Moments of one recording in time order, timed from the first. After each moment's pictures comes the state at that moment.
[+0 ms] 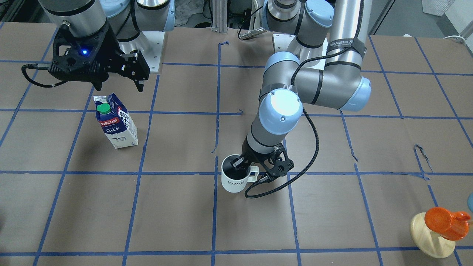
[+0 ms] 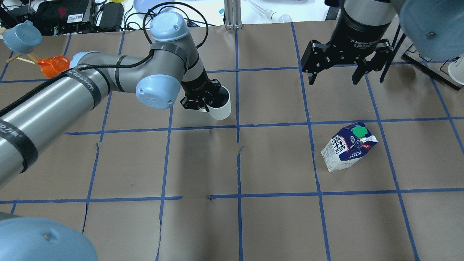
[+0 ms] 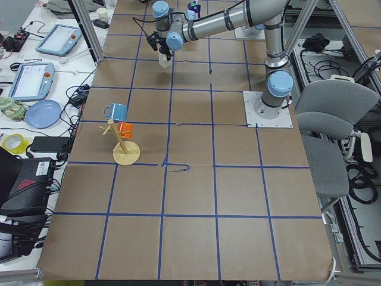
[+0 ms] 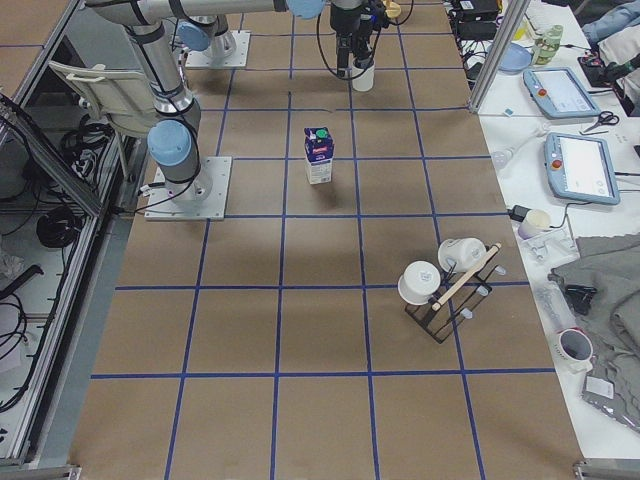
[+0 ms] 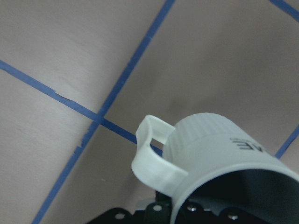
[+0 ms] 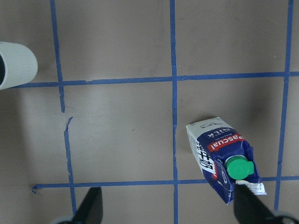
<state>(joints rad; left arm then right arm) -1.79 -2.00 -1.63 -1.08 1.44 -0.80 1.62 -1.56 1.51 -1.50 -1.55 0.08</state>
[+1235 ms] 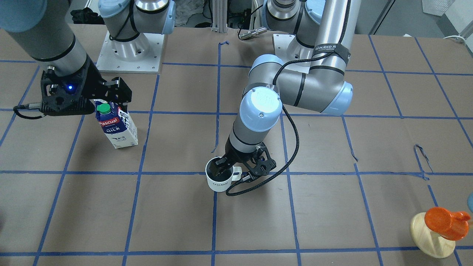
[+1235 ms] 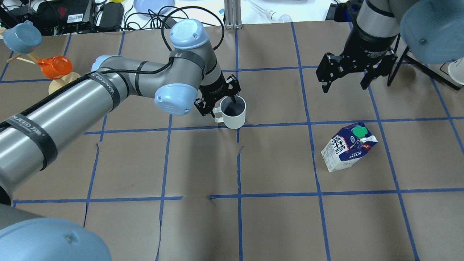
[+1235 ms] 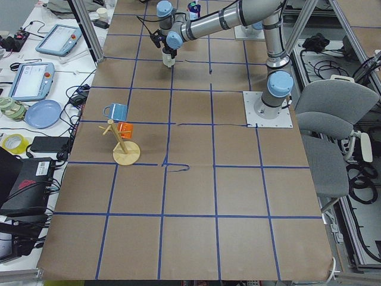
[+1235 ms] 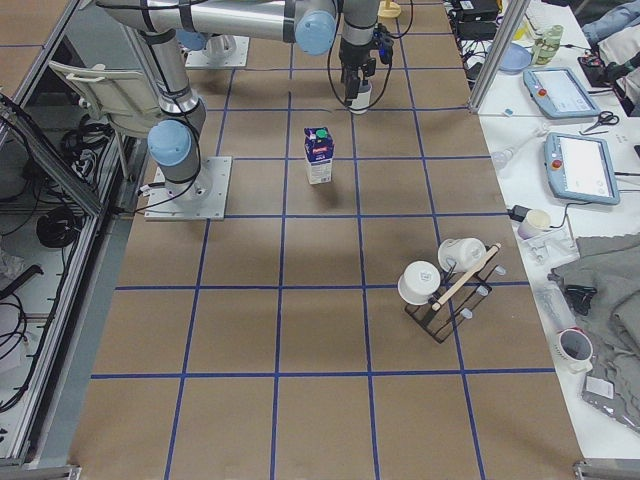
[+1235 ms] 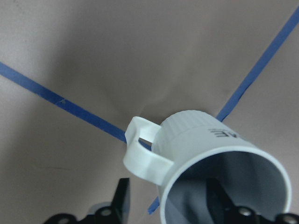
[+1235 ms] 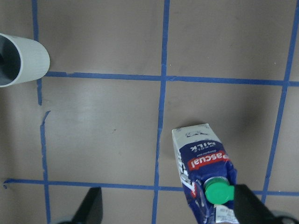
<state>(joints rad) -1.82 -2.02 -1.60 -1.05 1.42 -0.84 1.50 -1.51 1.64 -1.63 -1.56 -0.17</state>
